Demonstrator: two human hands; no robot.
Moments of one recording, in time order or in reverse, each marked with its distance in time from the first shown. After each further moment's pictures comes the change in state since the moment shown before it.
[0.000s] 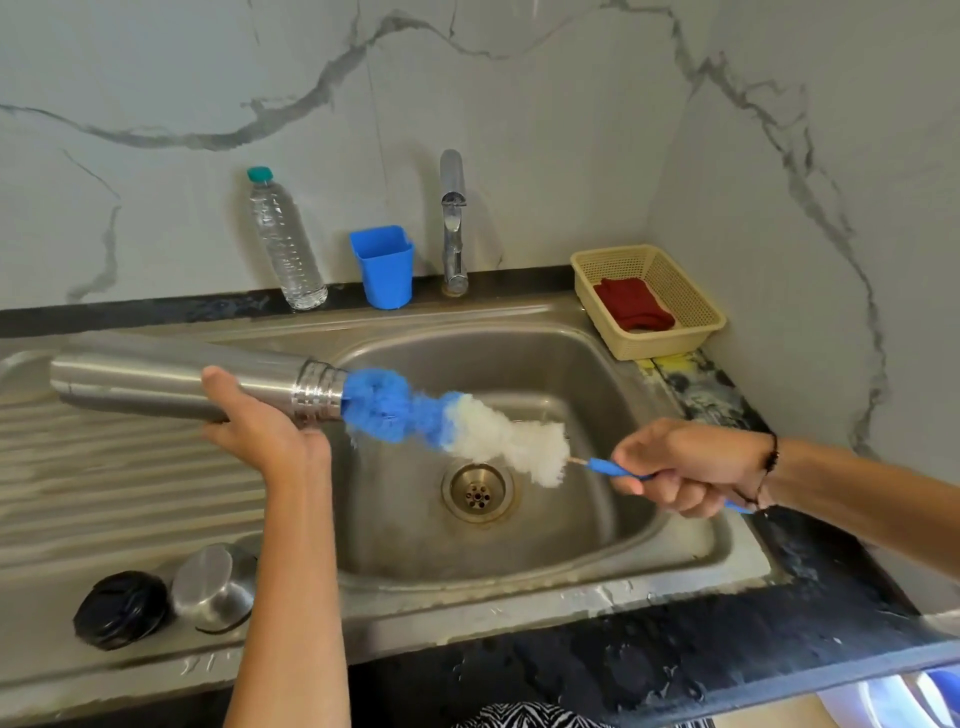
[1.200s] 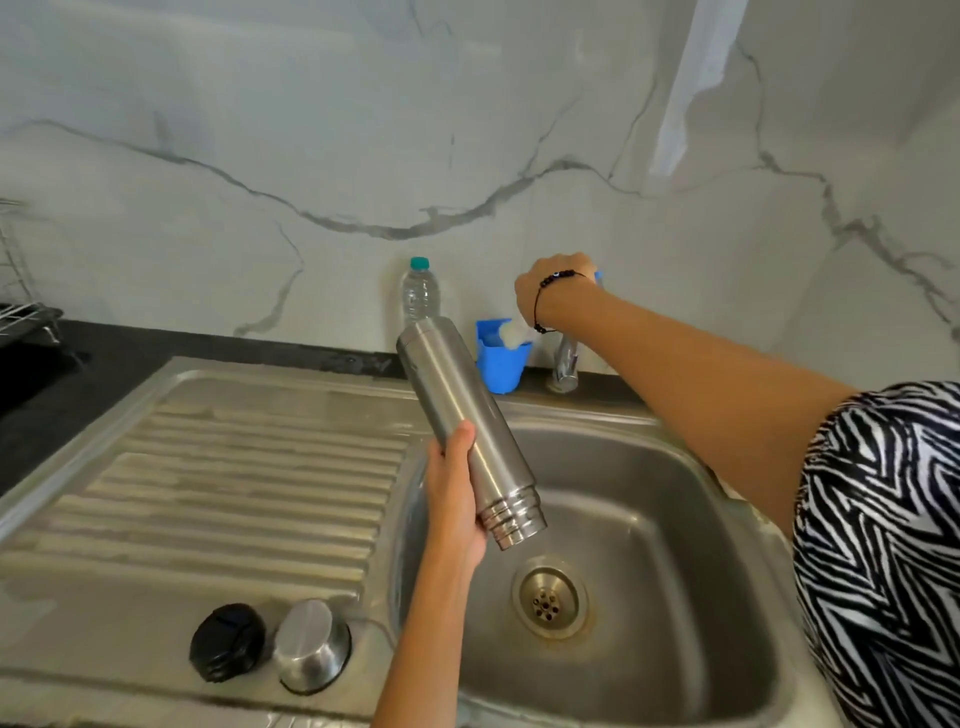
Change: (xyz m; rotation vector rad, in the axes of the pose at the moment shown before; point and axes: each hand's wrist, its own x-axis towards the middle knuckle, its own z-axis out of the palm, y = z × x) left_hand -0.026 -0.018 0.007 0.267 -0.458 -0.376; right_hand 0.135 -0.294 0.026 -1.608 0.819 -0.101
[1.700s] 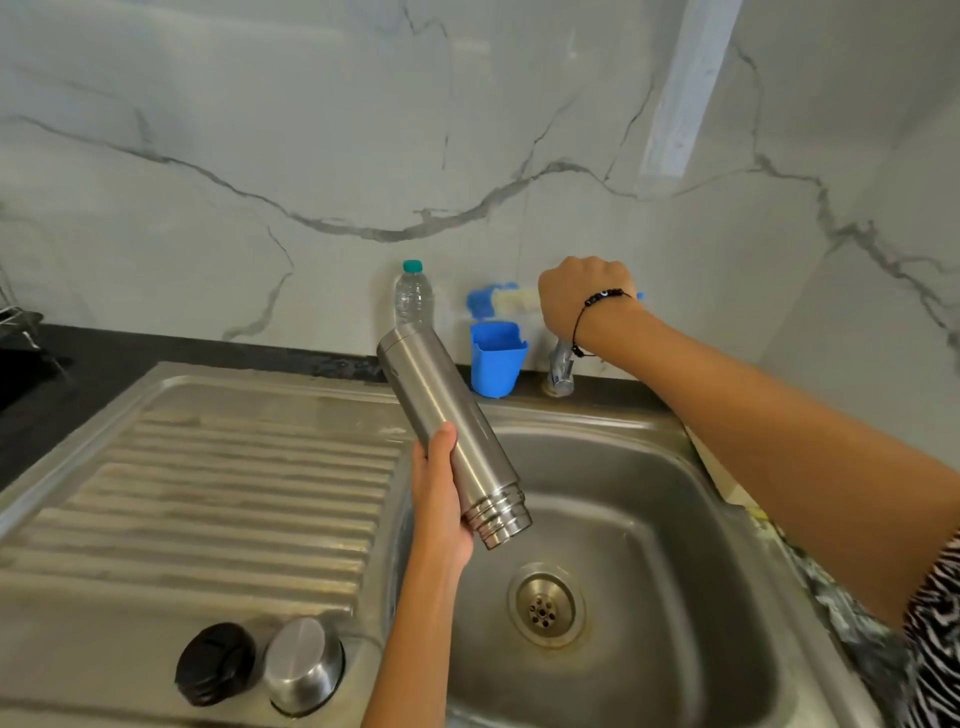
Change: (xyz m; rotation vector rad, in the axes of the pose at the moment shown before) left_hand 0.019 0.000 -0.009 -0.050 -0.003 0.012; right_hand -0.029 0.020 0.001 0.096 0.150 0.024
